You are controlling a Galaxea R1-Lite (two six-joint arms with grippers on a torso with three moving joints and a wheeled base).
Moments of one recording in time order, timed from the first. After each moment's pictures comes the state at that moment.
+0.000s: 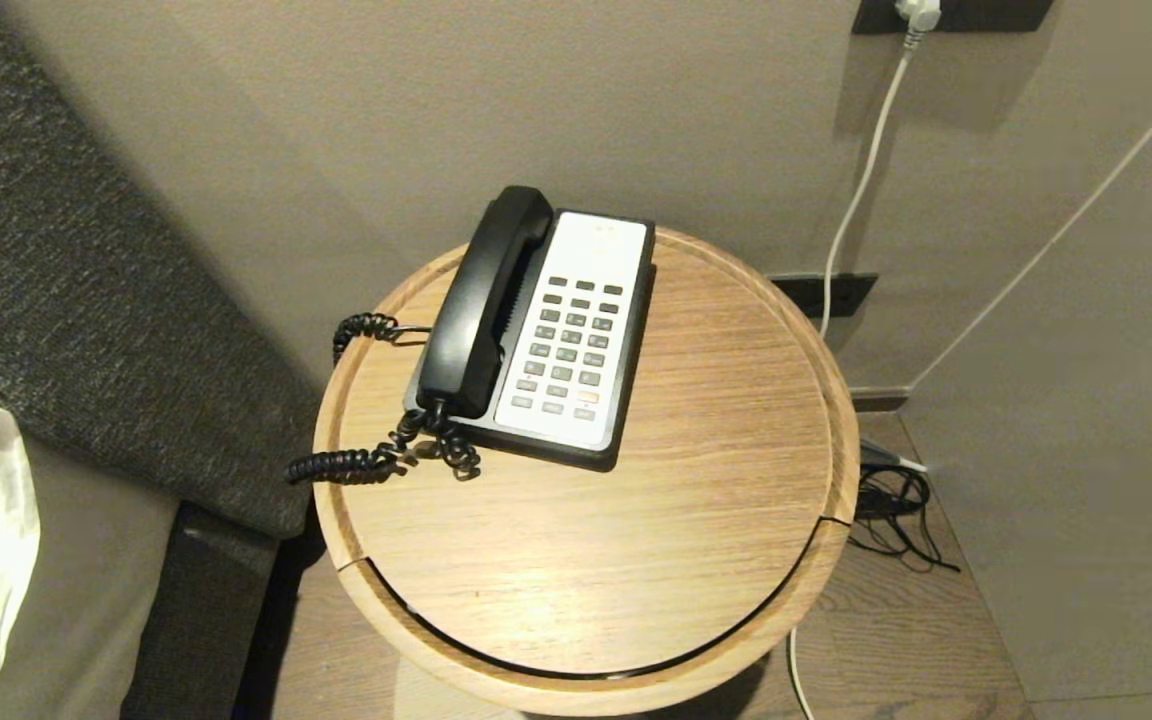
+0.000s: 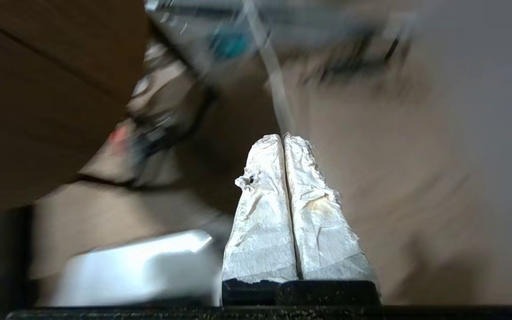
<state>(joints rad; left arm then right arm) 0.00 0.00 -0.11 0.19 -0.02 -0.08 0.01 0.09 -0.12 0.19 0.01 0.23</state>
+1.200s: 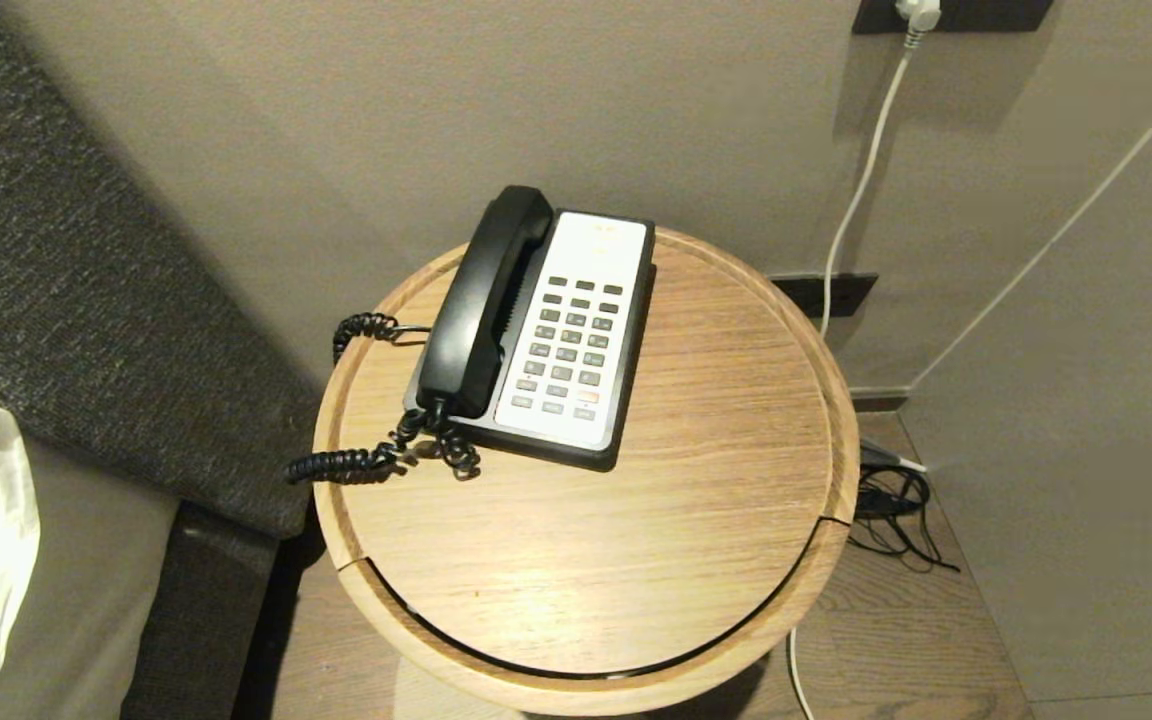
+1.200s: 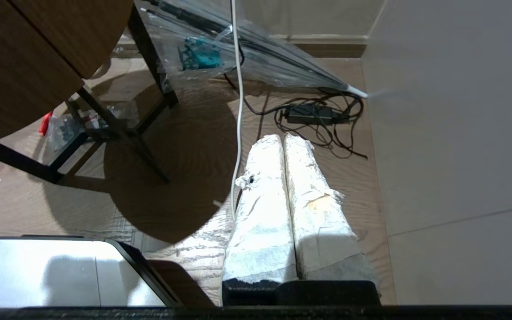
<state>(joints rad) 0.00 0.01 -0.04 0.10 -0.02 0.12 0.00 0.09 0.00 0.01 0.01 -0.06</state>
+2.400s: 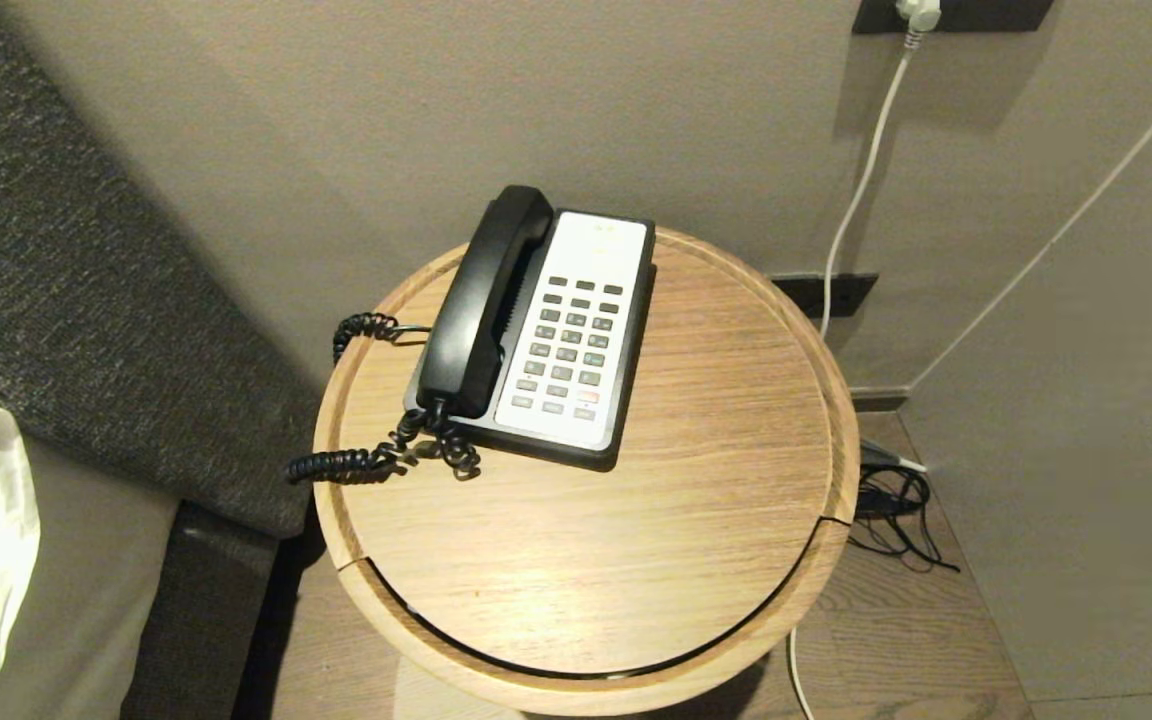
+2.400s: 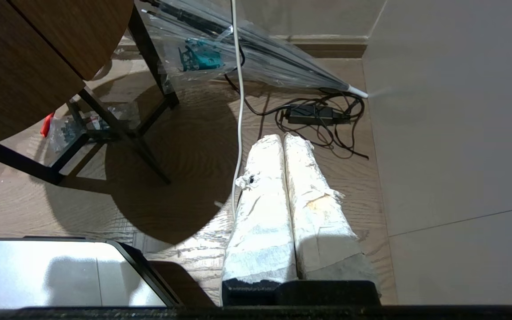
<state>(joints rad) 0.00 0.00 -0.03 0.08 -0.02 0.08 0.00 0.10 0.00 0.00 0.00 -0.06</state>
